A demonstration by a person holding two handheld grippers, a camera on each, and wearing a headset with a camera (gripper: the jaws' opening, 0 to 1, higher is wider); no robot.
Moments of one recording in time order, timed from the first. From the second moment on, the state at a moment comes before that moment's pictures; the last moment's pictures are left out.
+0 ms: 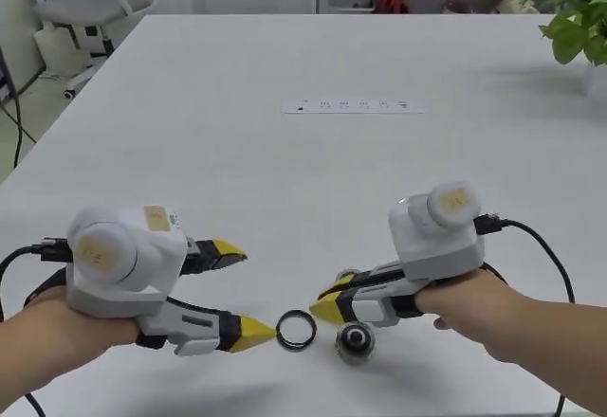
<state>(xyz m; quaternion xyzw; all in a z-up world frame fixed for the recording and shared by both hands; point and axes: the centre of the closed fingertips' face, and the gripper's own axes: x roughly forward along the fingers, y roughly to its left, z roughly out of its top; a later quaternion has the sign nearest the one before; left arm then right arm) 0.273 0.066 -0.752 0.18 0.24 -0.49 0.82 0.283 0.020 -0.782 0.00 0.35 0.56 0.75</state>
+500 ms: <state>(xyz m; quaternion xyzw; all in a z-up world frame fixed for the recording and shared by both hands) 0.291 0.053 -0.744 0.19 0.23 -0.49 0.82 0.301 0.005 -0.763 0.01 0.32 0.54 0.78</state>
